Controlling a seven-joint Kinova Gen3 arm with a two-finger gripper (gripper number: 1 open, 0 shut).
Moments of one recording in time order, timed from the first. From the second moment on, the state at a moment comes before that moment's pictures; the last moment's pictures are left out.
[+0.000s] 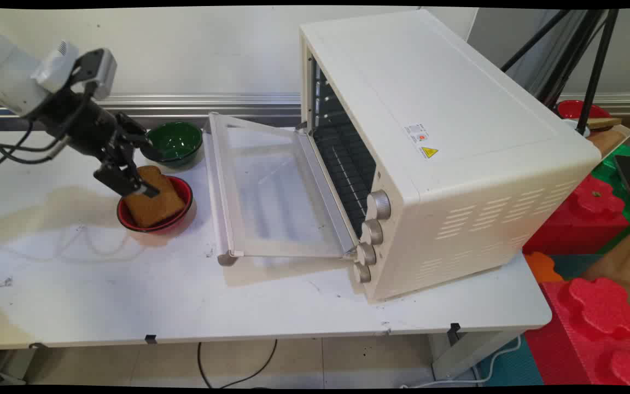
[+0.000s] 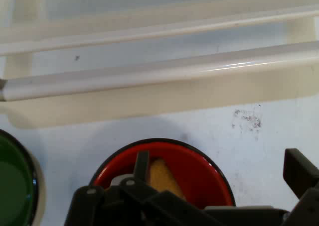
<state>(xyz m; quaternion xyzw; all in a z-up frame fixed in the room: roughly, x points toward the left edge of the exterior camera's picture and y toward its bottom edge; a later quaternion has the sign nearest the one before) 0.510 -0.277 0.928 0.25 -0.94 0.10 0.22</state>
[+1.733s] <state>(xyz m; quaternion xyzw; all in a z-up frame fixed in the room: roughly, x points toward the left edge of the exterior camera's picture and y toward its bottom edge) 0.431 -0.264 0.830 0.25 -0.92 0.13 0.27</state>
